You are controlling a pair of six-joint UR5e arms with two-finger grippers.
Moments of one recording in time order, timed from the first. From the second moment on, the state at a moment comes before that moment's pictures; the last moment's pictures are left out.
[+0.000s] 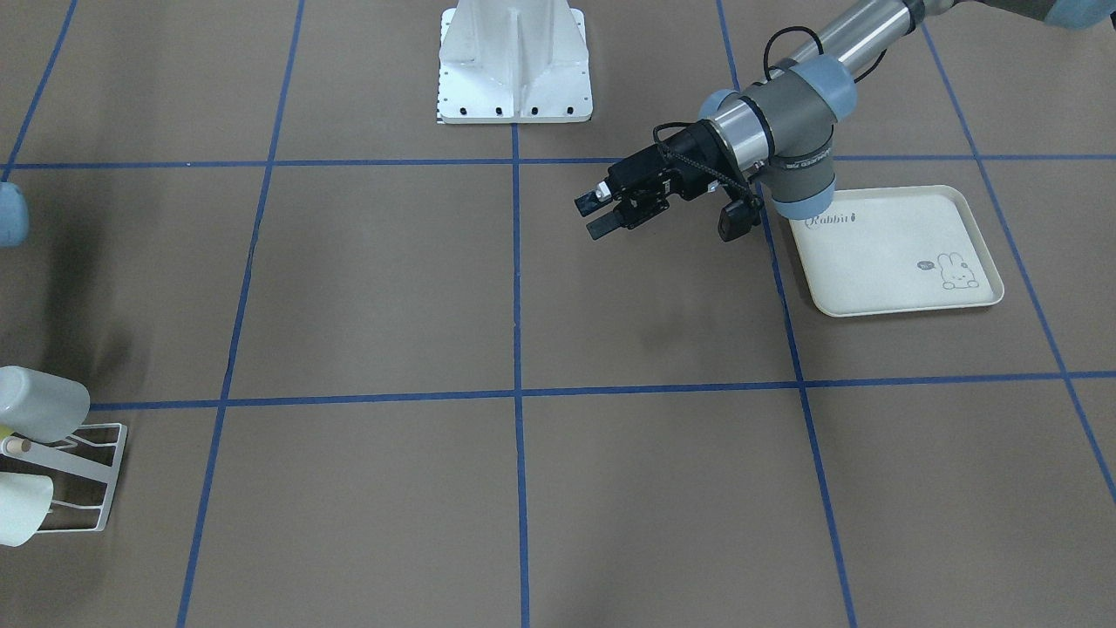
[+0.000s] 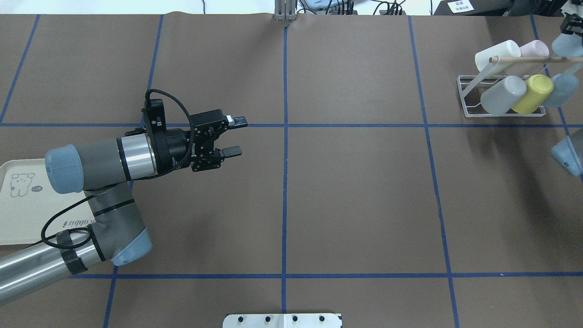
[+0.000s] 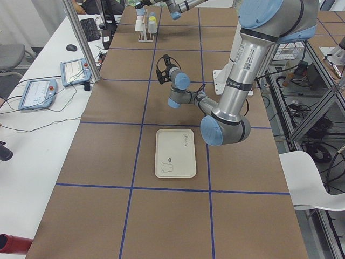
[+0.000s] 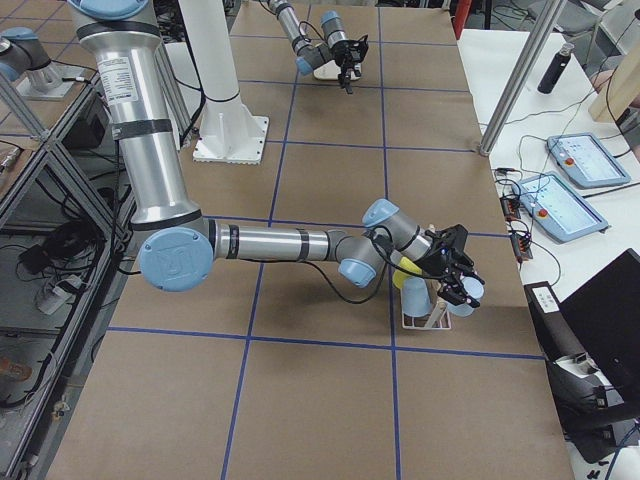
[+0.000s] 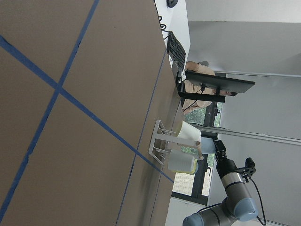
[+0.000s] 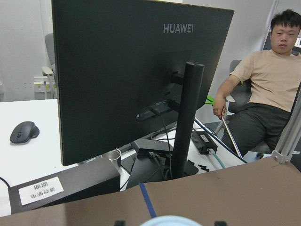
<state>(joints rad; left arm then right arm) -0.56 -2.01 -1.47 -3.24 -1.70 -2.06 1.15 -1.37 1.27 -0.56 1.26 1.00</state>
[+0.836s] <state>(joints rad) -0.57 -2.00 -1.48 -3.24 -1.70 -2.05 1.10 -1.35 1.29 -0.56 1.20 1.08</state>
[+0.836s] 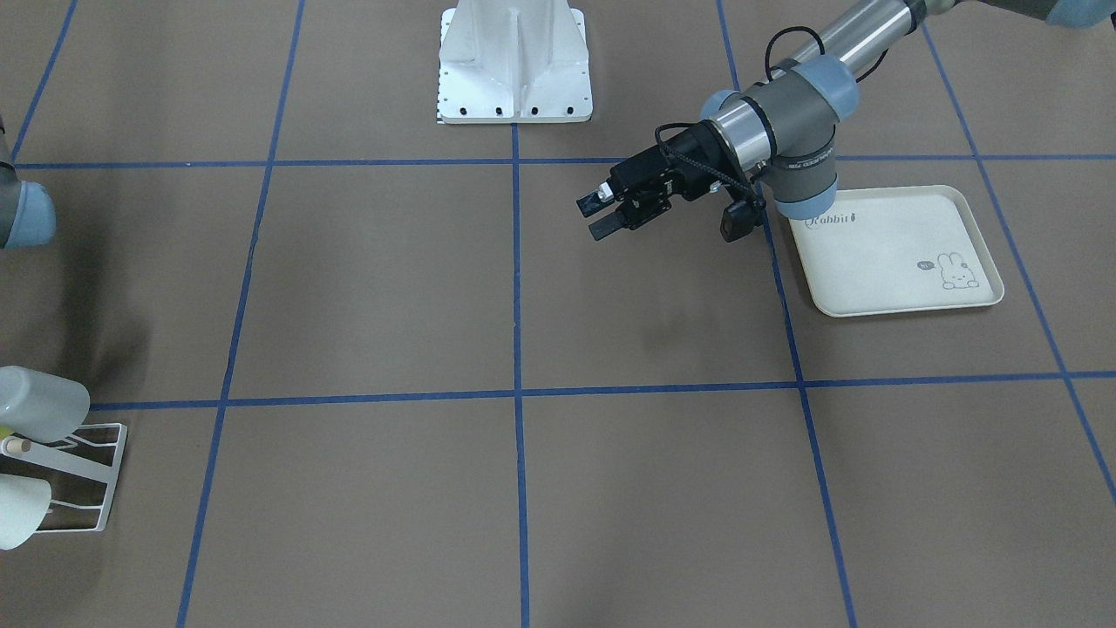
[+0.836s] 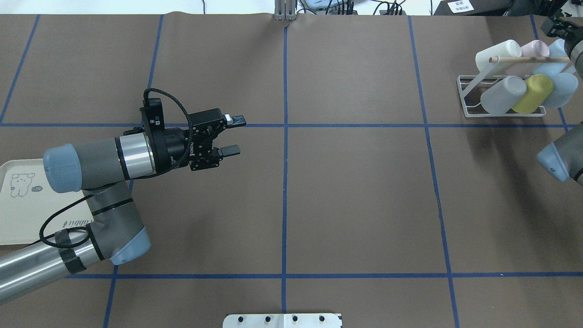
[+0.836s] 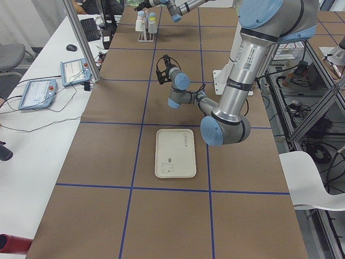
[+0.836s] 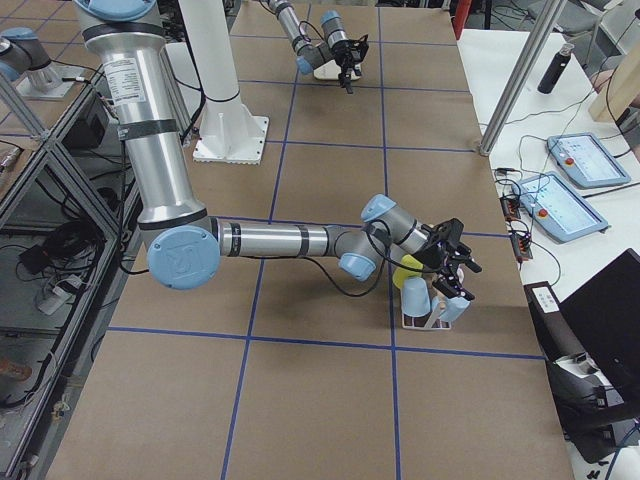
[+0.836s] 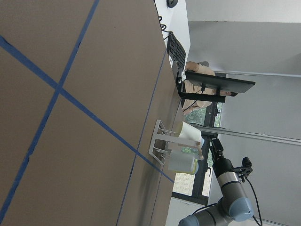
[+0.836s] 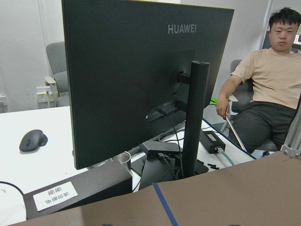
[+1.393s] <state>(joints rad) -0.67 -1.93 -1.47 -3.21 -1.74 -1.77 1.11 -1.35 1.35 -0.57 1.26 1.05</state>
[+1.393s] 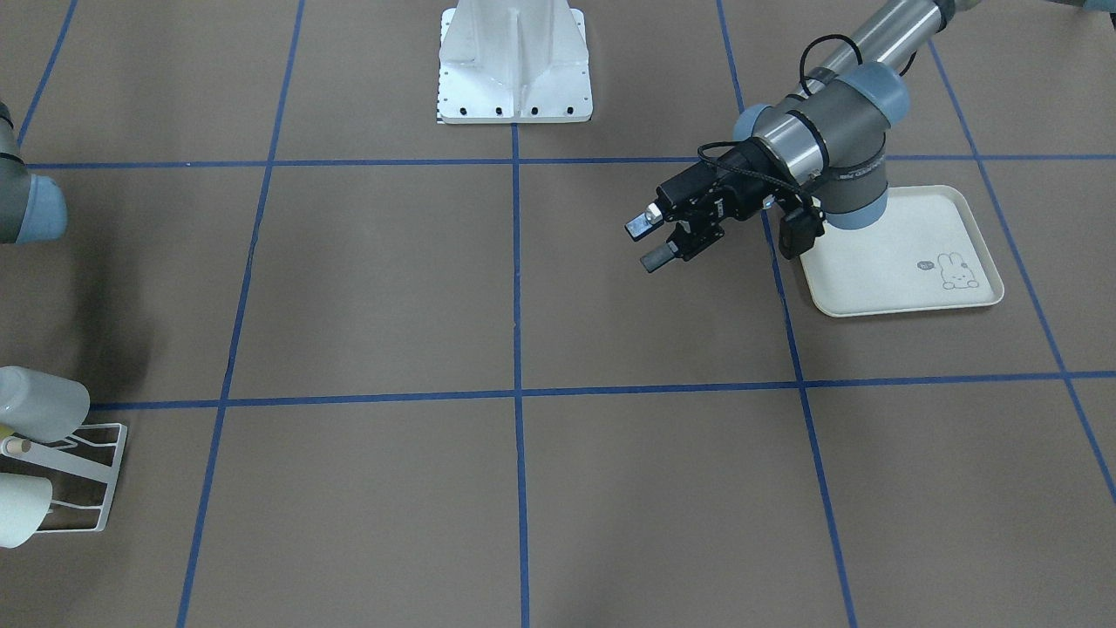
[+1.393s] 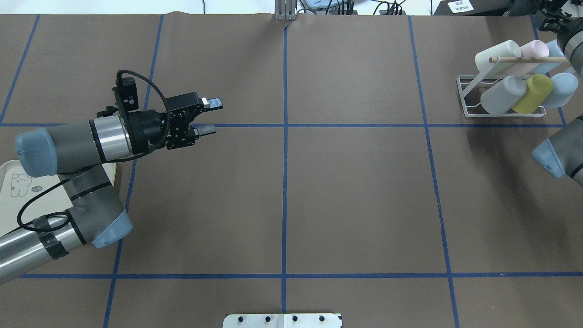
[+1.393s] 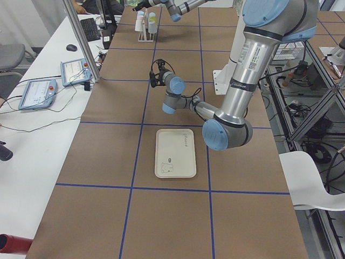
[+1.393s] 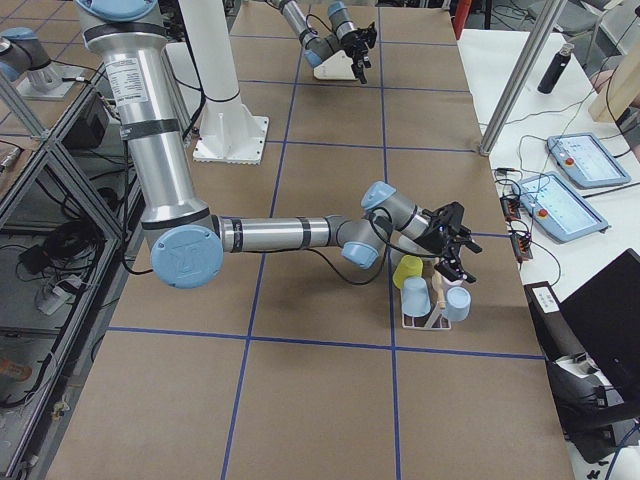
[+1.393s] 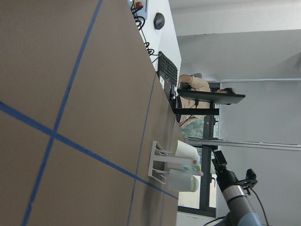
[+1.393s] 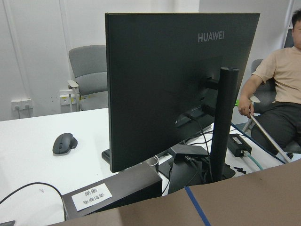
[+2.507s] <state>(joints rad) -1.27 -1.67 -1.35 -2.61 -2.08 -0.45 1.49 -1.56 1.60 -0.79 2.07 0.42</state>
